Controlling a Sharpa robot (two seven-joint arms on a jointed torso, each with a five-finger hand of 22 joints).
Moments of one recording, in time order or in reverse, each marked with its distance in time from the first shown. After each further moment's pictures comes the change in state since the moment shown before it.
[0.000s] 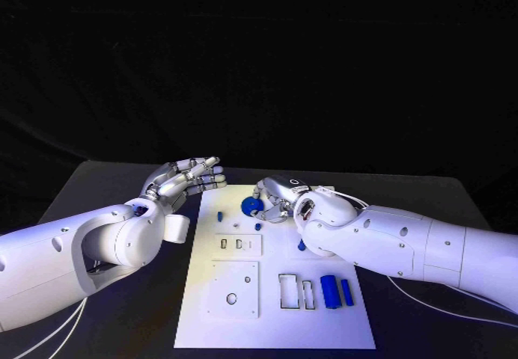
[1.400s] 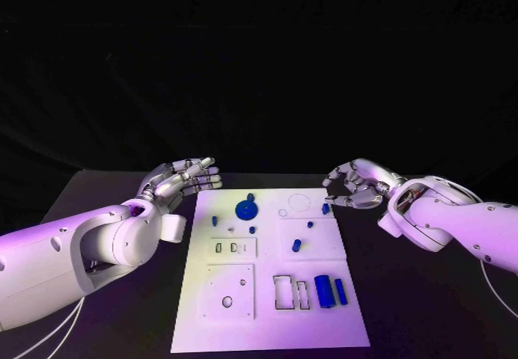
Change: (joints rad) left arm -0.001 0.005 0.000 -0.033 0.000 0.008 0.001; left_hand -0.004 0.004 -0.003 -0.003 0.000 0.002 -0.002 0.006 0.003 0.013 0.002 0.000 0.001 0.000 0.000 -0.004 0.005 0.000 0.000 0.000 -0.004 -0.005; right arm 0.074 -0.486 -0.007 0.198 0.450 0.034 0.333; right_hand 0.126 -0.031 0.035 -0.090 -0.069 0.037 -0.016 -0.006 -0.025 0.000 -0.022 -0.019 0.000 0.000 -0.011 0.000 0.000 0.000 -0.027 -0.010 -0.039 0.000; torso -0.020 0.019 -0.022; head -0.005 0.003
